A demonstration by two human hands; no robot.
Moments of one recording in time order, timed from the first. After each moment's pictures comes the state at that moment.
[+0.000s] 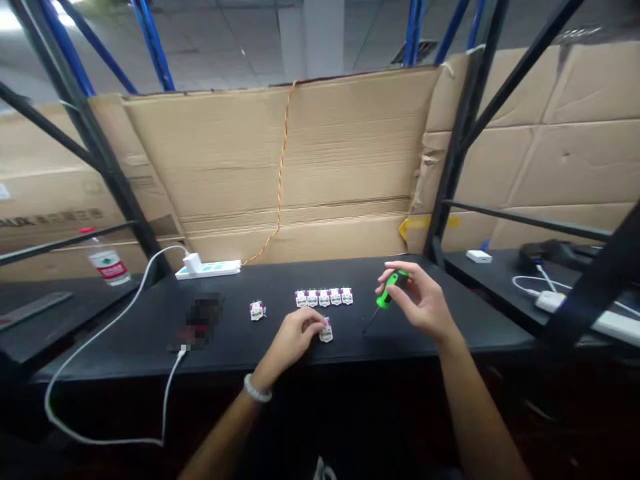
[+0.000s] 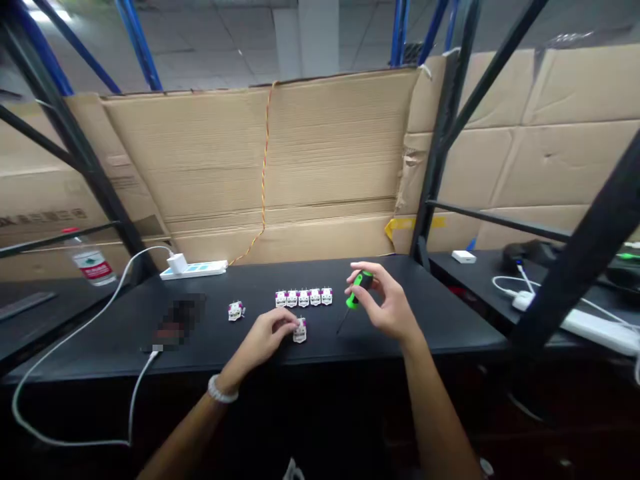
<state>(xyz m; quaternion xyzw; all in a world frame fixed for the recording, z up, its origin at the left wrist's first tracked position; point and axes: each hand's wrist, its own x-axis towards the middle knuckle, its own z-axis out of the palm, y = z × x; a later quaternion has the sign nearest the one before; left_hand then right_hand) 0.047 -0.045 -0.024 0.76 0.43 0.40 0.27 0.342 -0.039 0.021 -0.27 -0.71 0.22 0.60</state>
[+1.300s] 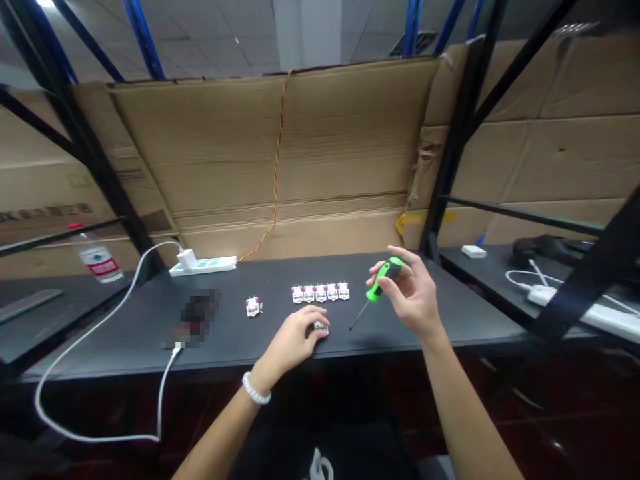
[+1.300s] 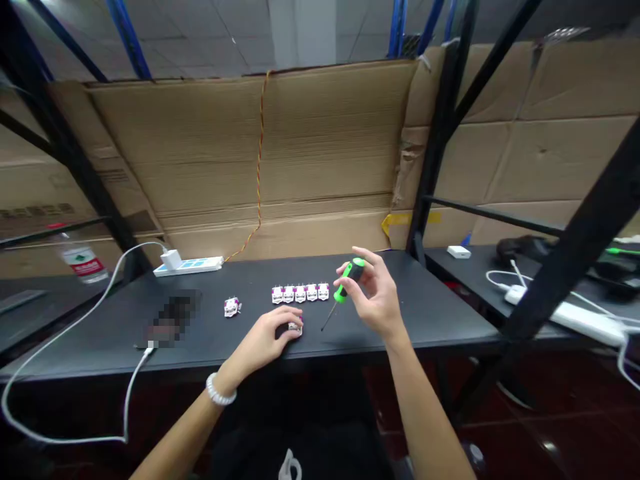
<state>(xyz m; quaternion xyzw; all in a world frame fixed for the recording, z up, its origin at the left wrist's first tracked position) 0.051 -0.051 -0.026 0.82 0.39 0.35 0.22 0.315 -0.043 0.027 -0.24 -0.65 0.25 0.68</state>
